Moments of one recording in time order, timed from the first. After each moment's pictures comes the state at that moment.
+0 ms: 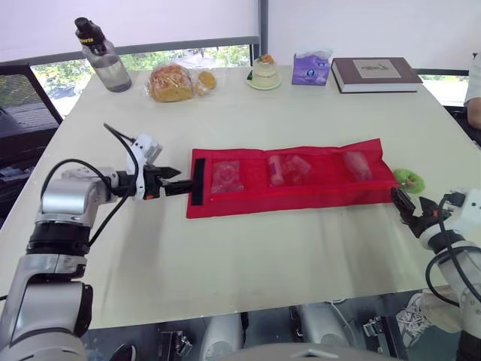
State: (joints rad) left arm -0.60 0.89 -0.01 0.28 -0.43 0.70 -1.13; right arm 0.06 -0.31 -0.50 -0.45 0.77 0.74 0.09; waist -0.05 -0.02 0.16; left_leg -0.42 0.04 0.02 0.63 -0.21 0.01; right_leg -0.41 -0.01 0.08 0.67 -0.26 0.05
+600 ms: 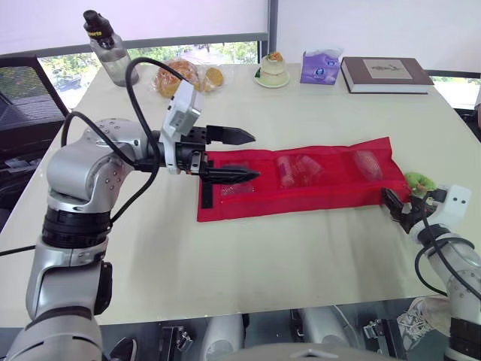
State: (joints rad) left arm -0.74 0.79 0.00 -0.18 -0.70 0.78 -1.26; right arm -0.01 -0.34 -0.43 -0.26 0.63 0.65 0.14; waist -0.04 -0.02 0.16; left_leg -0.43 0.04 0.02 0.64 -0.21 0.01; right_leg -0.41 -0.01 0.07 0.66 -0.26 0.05
